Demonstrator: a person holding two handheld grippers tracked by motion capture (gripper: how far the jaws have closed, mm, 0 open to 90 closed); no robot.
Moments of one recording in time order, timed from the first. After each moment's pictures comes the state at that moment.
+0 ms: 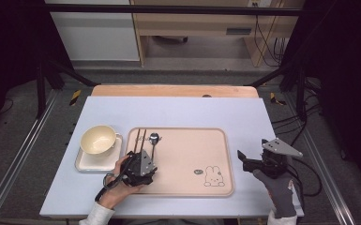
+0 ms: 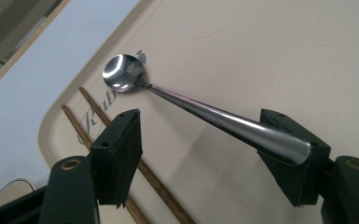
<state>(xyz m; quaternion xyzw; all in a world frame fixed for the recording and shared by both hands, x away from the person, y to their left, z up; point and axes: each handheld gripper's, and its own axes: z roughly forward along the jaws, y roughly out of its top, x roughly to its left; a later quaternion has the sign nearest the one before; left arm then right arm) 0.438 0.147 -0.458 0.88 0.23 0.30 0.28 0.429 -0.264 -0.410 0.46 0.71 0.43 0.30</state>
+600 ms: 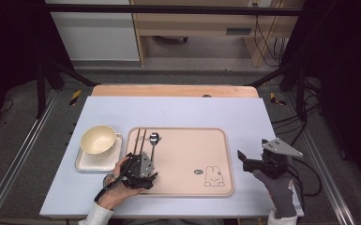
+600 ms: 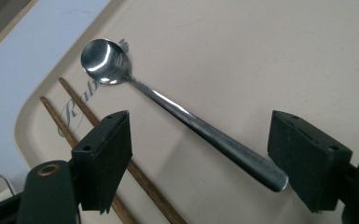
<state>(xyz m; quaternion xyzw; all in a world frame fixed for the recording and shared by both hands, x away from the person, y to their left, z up) 0.435 0.148 -0.462 0.89 0.23 0.27 0.28 0.429 -0.265 -0.410 0.46 0.71 0.43 0.30</state>
